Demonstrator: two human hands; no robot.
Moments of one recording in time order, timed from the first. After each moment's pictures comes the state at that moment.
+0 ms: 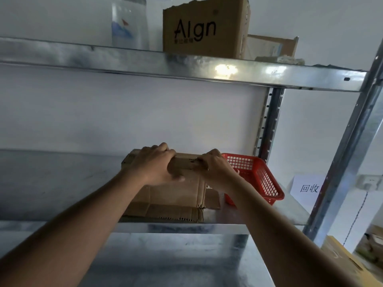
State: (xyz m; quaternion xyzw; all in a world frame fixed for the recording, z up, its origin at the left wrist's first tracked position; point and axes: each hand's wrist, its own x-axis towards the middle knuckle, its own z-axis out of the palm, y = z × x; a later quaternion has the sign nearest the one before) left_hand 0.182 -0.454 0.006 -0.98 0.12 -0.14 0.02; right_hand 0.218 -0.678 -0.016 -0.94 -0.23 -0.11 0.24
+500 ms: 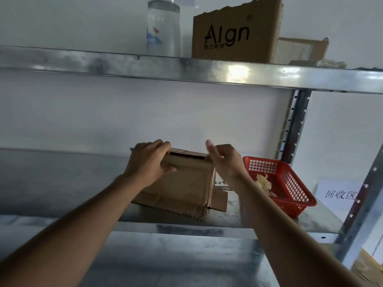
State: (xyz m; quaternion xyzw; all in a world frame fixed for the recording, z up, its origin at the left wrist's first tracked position) left_hand 0.170 -0.361 -0.006 -0.91 0.14 -0.38 -0.01; right_hand 0.204 -0.609 0.005 -0.85 -0.17 -0.18 0.47
